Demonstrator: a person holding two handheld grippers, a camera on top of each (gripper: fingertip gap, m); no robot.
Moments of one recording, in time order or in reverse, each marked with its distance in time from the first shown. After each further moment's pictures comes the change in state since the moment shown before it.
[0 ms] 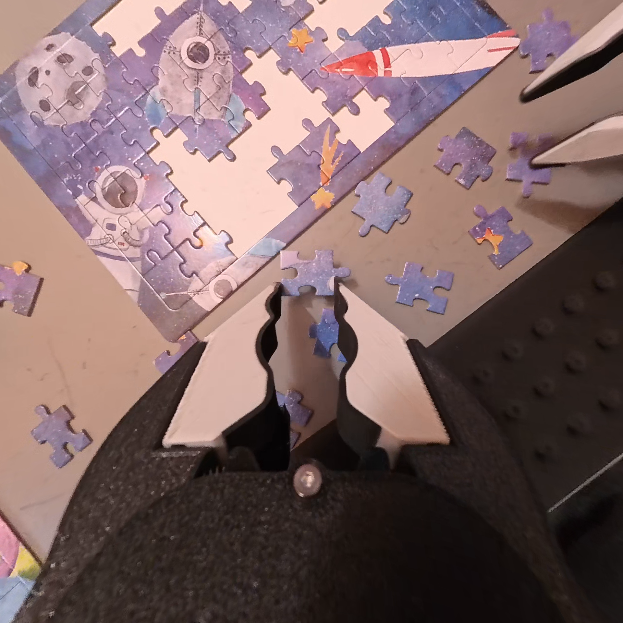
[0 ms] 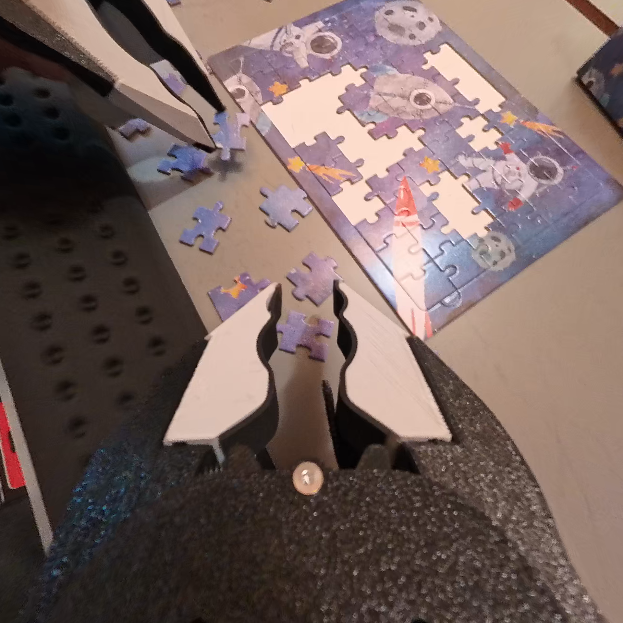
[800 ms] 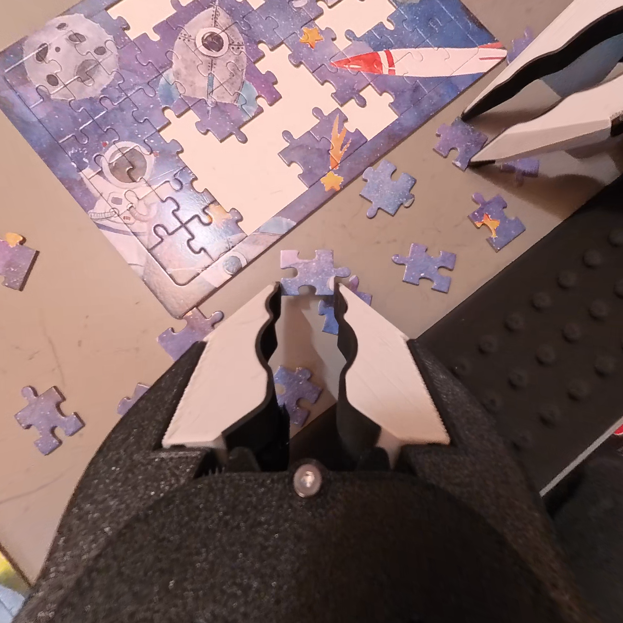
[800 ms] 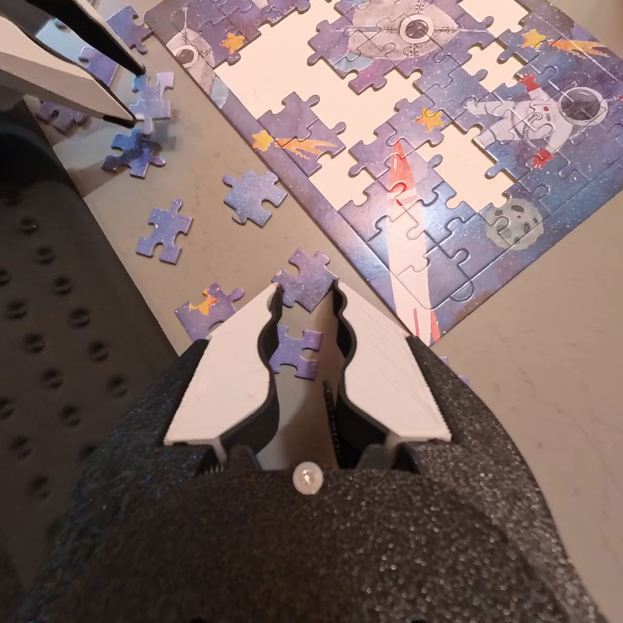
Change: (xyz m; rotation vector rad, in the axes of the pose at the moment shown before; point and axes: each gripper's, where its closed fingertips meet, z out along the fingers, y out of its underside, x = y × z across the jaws) left arm -0.007 0.013 -0.009 0.055 0.049 -0.042; right arm 0.012 0.013 0.027 -0.105 0.010 0.108
